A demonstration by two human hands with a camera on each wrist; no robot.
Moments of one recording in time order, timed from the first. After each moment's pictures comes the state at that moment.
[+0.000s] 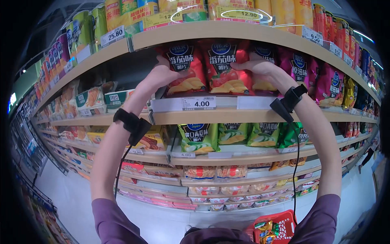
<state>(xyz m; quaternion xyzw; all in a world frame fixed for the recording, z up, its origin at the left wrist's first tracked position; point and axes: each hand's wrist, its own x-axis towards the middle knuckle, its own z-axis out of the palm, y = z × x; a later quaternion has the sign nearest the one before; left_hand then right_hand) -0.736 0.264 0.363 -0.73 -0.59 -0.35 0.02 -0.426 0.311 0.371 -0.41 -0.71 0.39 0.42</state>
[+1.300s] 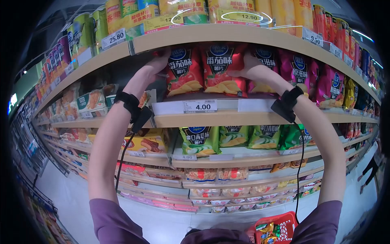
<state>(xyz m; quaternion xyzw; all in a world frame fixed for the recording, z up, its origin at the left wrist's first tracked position) -0.763 0.317 0.390 -0.61 -0.58 -0.43 -0.32 -0.444 0.306 0.371 -0.54 -0.78 -0.04 0.31</state>
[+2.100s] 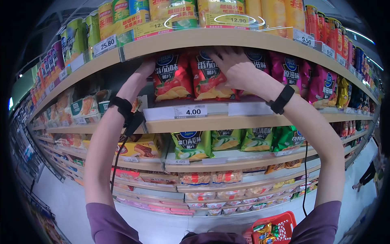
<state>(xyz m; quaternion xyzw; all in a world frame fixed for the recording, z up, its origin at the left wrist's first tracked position) -0.758 0.318 0.393 -0.62 -0.56 -0.47 -0.28 -0.462 0.272 0.377 -0.35 -0.79 -0.46 0.19</state>
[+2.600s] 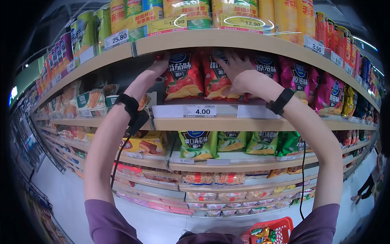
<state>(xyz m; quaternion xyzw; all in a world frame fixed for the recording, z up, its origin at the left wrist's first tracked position) -0.770 0.327 0.384 -0.62 -0.61 -0.44 -0.22 -0.488 0.276 0.378 -0.49 -0.80 -0.35 0.07</state>
